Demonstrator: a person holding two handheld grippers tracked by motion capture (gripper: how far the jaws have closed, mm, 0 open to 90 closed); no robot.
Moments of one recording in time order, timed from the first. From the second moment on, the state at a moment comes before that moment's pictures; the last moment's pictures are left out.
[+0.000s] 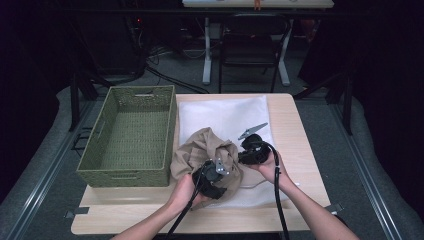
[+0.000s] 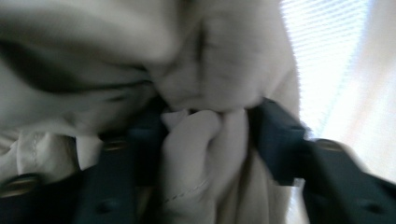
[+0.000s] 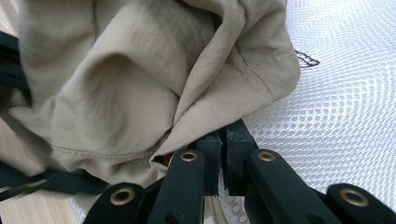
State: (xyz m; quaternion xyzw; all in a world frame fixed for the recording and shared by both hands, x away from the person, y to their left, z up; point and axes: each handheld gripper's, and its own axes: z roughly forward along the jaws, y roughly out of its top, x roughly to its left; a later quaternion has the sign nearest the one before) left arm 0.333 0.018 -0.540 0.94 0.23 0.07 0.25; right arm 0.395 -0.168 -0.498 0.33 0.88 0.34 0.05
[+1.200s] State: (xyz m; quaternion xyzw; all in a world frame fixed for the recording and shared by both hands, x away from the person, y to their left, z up) left arm 0.322 0.027 -0.511 0.91 0.26 0.08 0.31; right arm 0.396 -0.174 -0.492 0.35 0.86 0.36 0.05
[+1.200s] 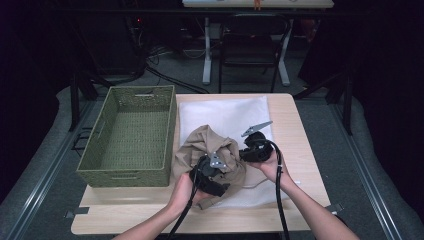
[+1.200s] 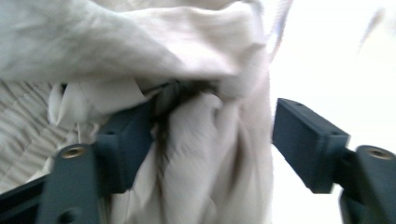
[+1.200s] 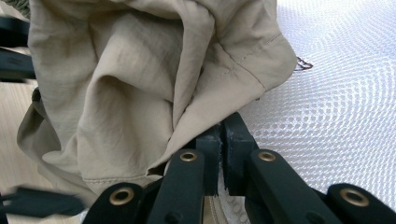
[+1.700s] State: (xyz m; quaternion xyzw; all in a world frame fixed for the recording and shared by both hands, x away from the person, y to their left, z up) left arm 0.334 0.015 -0.543 0.91 0.26 0.09 0.29; right arm 0.394 -0.172 -0.489 0.35 0.86 0.37 0.04
